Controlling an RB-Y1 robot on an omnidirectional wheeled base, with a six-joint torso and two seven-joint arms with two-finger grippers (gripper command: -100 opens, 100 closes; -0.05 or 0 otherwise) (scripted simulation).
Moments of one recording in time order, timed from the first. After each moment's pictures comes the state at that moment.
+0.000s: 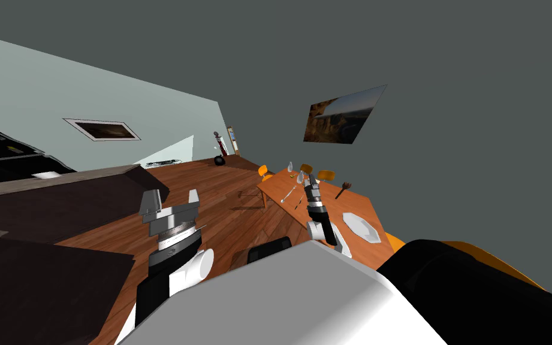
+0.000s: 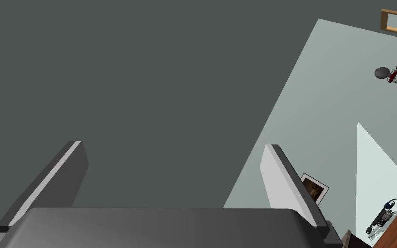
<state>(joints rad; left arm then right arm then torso) 0.50 -0.05 0.03 -2.27 0.05 -0.56 0.04 0.52 0.04 -0.07 -2.20 0.09 -0.48 0.04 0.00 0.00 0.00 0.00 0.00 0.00</state>
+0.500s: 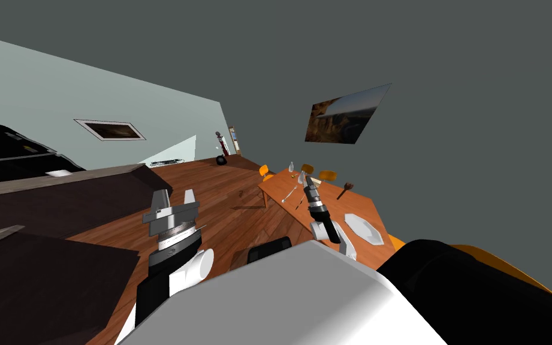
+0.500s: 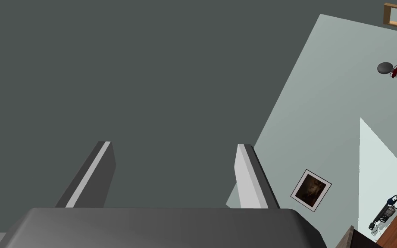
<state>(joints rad) 0.50 -0.05 0.03 -2.27 0.05 -0.56 0.04 0.52 -0.09 -0.07 -2.17 0.08 -0.44 0.05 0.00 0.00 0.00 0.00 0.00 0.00</state>
